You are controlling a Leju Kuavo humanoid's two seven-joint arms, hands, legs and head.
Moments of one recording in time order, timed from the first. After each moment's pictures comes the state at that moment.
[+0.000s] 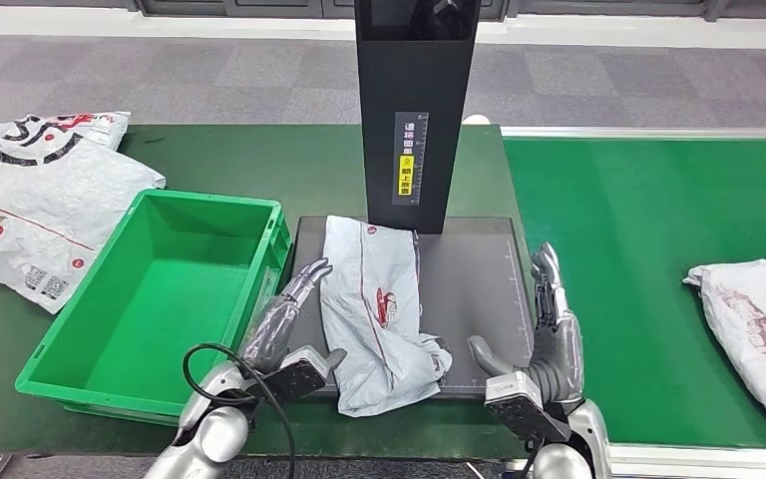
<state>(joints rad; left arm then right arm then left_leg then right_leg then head) -0.14 -0.08 -0.35 -1.29 -0.64 0.06 -0.41 0.05 0.03 0.22 -1.65 0.66 -0.39 -0.47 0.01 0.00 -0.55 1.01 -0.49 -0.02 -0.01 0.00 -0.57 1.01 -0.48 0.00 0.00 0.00</state>
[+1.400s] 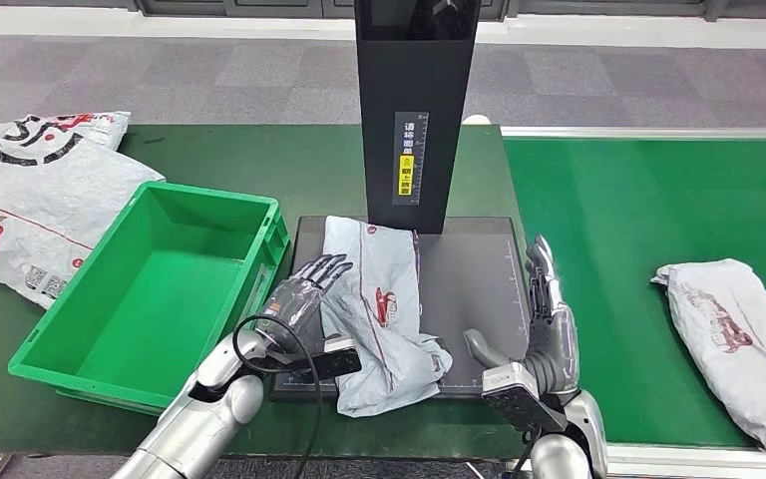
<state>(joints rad) -0.36 -0.06 -0.43 -0.98 -0.95 0.12 -0.34 0.02 0.04 0.21 -1.63 0.66 -0.36 -0.48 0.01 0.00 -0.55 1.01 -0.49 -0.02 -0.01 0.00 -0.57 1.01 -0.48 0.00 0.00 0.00</state>
